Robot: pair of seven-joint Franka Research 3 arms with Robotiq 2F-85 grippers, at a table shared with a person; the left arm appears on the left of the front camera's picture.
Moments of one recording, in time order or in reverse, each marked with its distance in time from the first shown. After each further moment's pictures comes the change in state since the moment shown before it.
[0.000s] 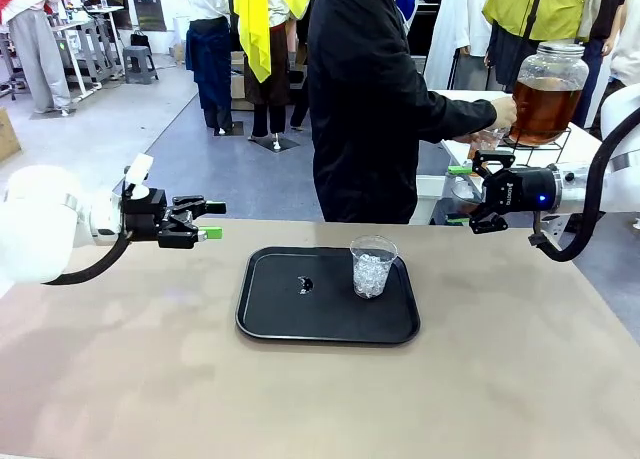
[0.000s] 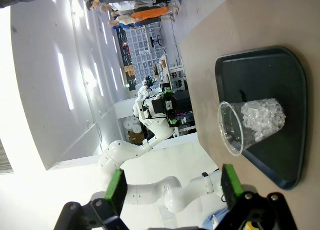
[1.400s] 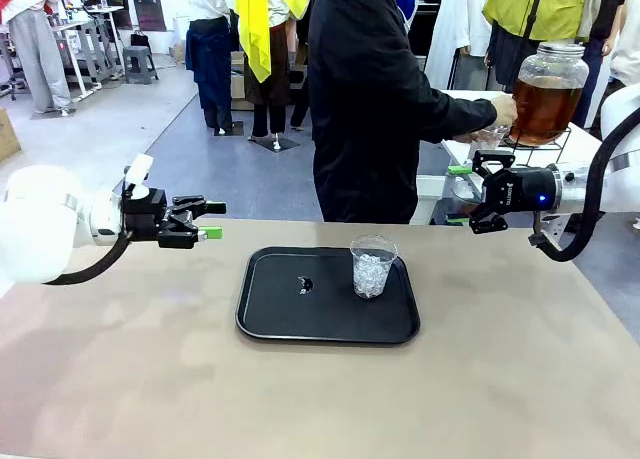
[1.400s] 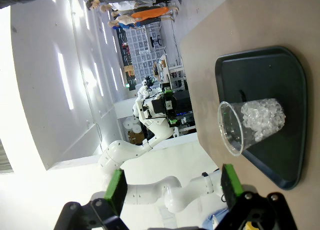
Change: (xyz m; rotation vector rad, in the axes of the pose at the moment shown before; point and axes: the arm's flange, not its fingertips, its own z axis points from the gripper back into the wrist) left arm 0.000 0.000 0.000 0.000 0.000 0.000; right arm 0.000 0.000 0.000 0.000 0.000 0.000
